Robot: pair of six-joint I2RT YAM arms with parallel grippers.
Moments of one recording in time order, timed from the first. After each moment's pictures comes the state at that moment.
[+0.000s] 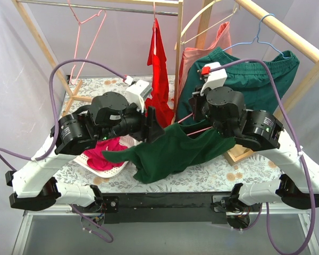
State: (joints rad) left arm -1.09 1.25 1.87 -1.03 -0.09 -0.52; right arm 1.12 1.25 1.81 -0.93 0.68 0.32
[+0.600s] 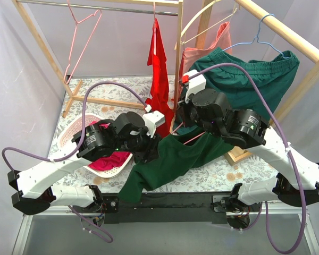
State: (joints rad) left arm -1.09 1.17 1.48 -1.04 0.05 -0.38; right arm 1.12 1.29 1.77 -0.93 0.49 0.26
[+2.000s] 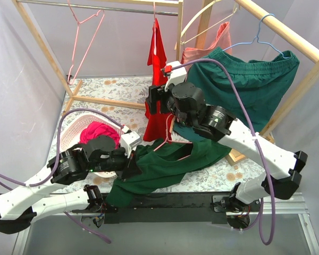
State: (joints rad) left arm -1.09 0.75 1.05 -0.90 0.15 -0.38; right arm 1.07 1.42 1.67 -0.48 0.45 0.27
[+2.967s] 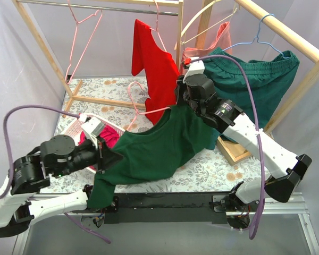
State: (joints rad) left arm -1.09 0.66 1.33 -1.05 -0.11 -0.48; right arm 0.84 1.40 1.56 -0.49 0.42 0.31
